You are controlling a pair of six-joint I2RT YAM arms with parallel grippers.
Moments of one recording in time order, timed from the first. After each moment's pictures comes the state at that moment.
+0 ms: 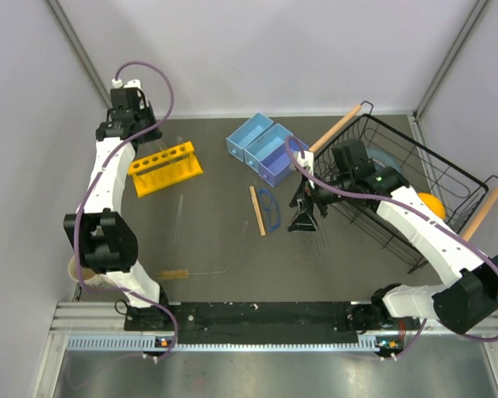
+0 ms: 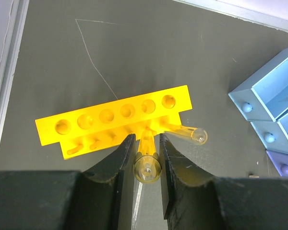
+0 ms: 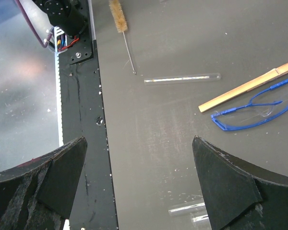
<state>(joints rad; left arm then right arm) 0.05 1.69 1.67 -0.61 -0.02 -0.21 0.51 1.27 1.19 -0.75 -0.88 -0.35</state>
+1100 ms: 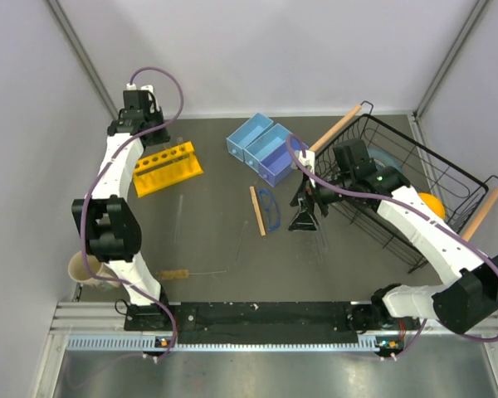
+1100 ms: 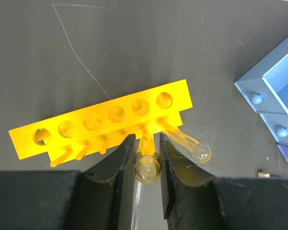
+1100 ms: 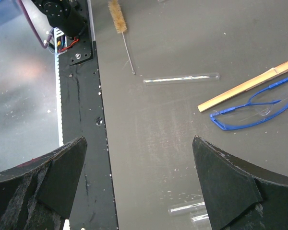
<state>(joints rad) 0.03 1.79 1.69 -0.60 0.01 -0.19 0.49 1.27 1.19 -0.75 -0.89 -0.35</state>
